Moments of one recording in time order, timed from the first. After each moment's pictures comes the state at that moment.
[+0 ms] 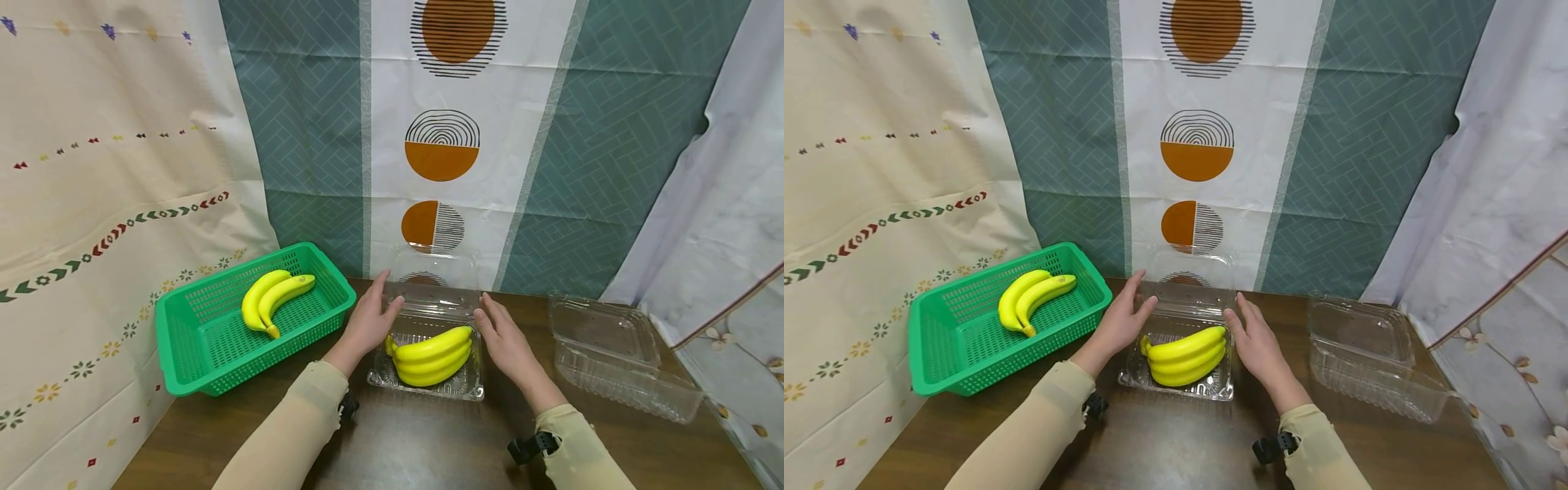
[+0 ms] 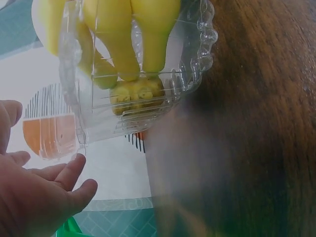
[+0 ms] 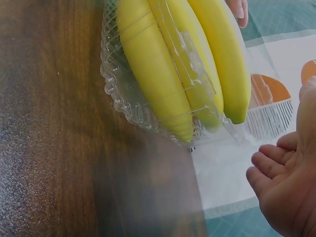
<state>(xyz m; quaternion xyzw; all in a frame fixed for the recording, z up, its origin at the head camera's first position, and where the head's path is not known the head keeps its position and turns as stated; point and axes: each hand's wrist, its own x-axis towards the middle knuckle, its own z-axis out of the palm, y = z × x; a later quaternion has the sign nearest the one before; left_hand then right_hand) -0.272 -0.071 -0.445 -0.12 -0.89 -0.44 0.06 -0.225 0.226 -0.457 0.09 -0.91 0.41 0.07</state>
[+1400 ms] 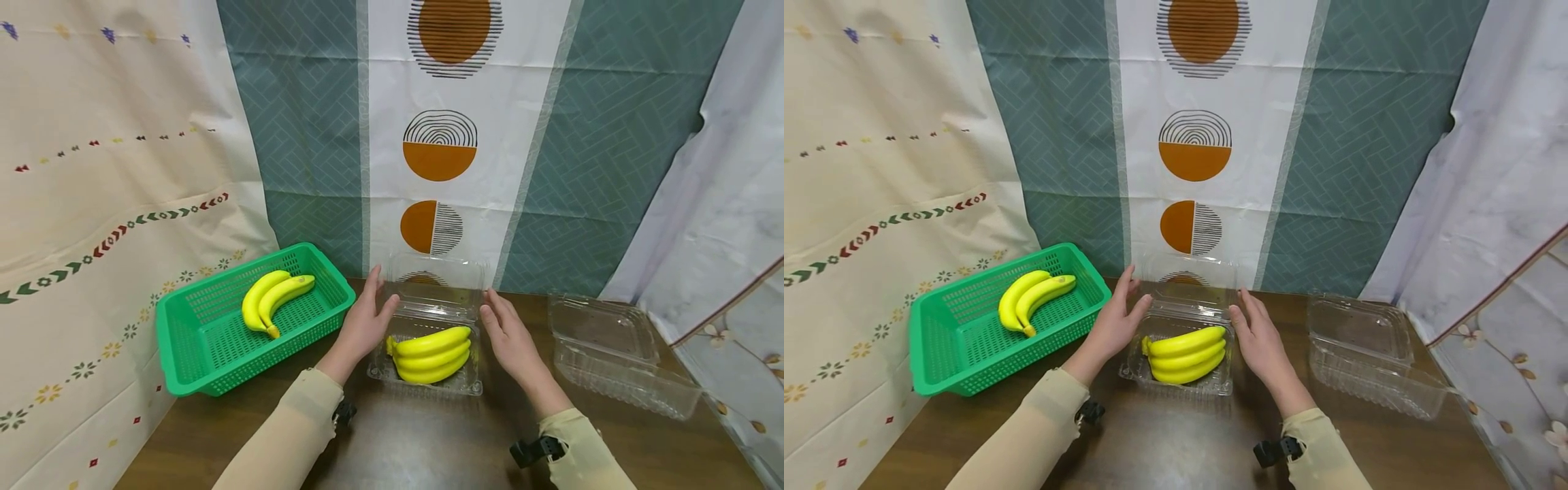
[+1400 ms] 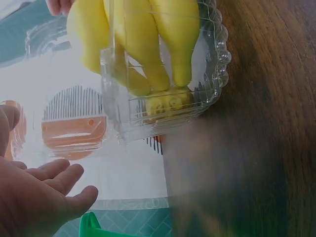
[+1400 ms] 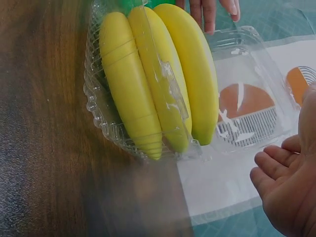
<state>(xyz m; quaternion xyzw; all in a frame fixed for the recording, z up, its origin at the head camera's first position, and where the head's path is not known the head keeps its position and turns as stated) -0.255 -0.075 -0.436 -0.12 -0.87 -0.47 0.08 -0.213 0.227 -0.443 0.10 -0.89 0.44 0.10</state>
